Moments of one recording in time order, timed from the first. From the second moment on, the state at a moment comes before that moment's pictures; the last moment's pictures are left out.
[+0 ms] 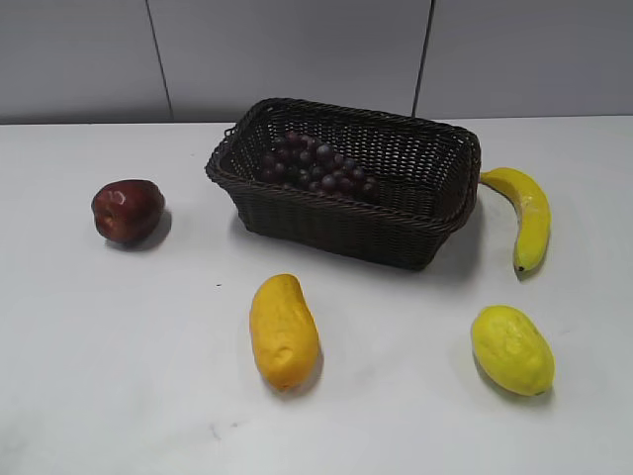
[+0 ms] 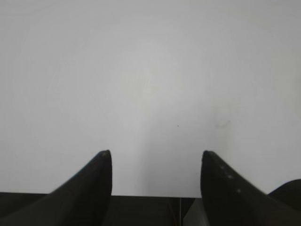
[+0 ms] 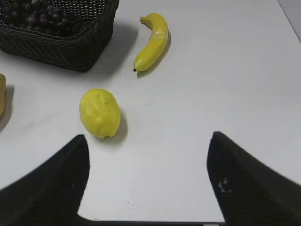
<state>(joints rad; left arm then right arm) 0.06 0.67 -0.54 -0.06 1.04 0.18 0.07 0.00 -0.50 0.07 1.05 0.03</state>
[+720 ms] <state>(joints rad) 0.06 0.21 -0.49 -0.07 1.08 0.18 0.07 0.00 -0.50 0.07 1.05 0.03</state>
